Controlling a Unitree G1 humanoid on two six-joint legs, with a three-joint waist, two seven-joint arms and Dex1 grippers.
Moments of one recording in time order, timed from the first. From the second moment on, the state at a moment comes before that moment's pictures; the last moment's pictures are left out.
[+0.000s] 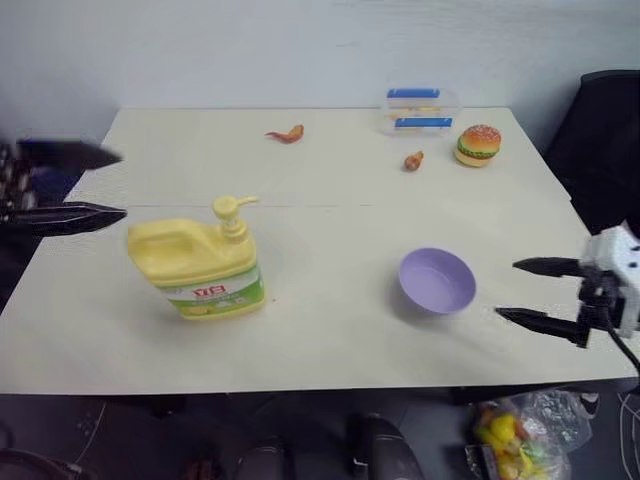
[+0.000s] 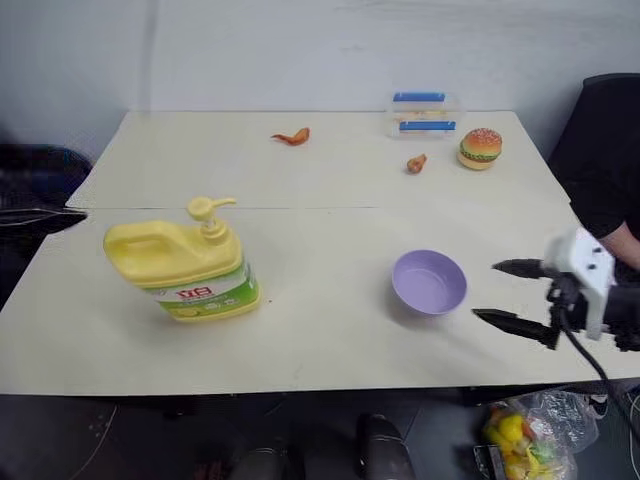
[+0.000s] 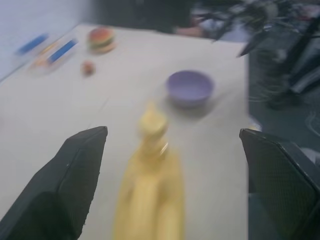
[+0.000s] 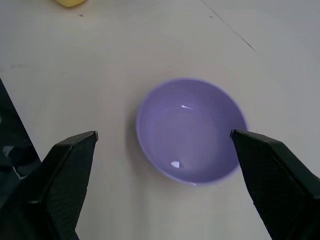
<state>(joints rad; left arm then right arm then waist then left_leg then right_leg) -0.80 1.22 0.25 -0.05 -0.83 0.80 -1.47 -0.06 -1.08 -0.34 -0.36 0.54 0.54 1.11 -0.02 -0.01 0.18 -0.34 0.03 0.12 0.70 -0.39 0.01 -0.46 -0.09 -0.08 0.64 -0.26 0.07</state>
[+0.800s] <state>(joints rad) -0.86 1.06 -0.13 -0.25 -0.72 0.64 -1.50 -0.25 -0.81 0.13 -0.09 0.18 0.39 0.91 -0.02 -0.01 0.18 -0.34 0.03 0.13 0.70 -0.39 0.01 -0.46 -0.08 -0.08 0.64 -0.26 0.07</state>
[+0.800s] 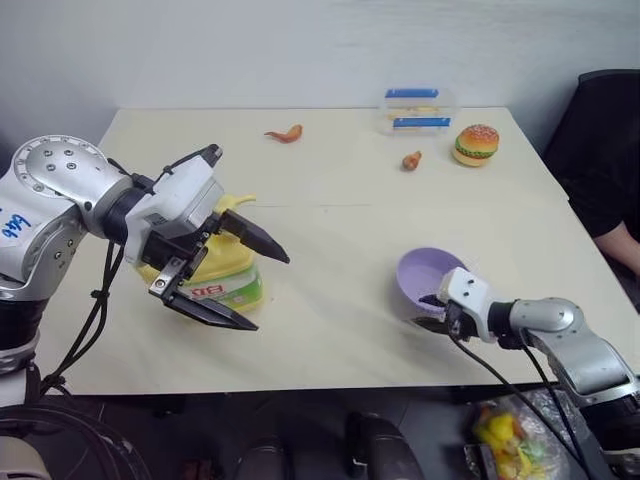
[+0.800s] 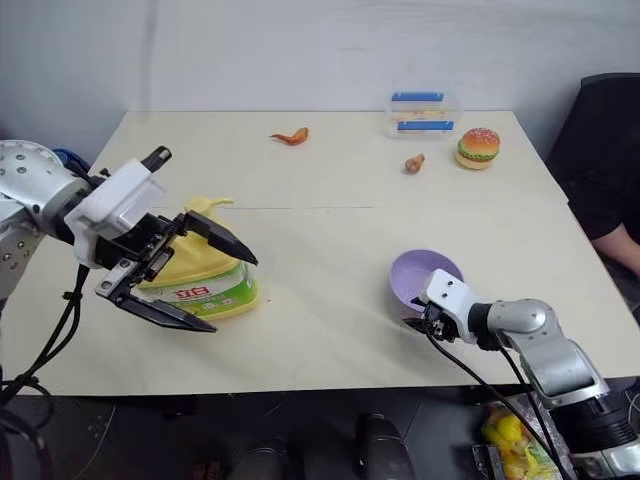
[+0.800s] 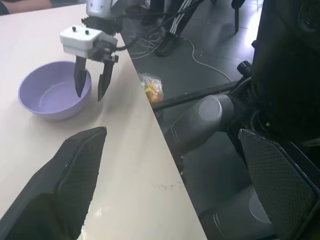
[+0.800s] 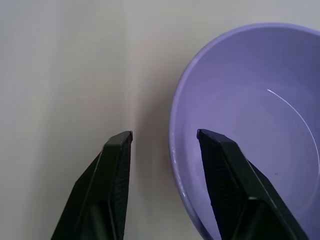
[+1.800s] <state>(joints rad) -1.05 1.03 0.02 0.31 -0.55 0.59 -1.44 -0.91 -0.61 0.39 0.04 0.08 0.39 1.18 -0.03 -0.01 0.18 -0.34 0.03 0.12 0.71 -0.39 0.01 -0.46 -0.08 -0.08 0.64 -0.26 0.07</state>
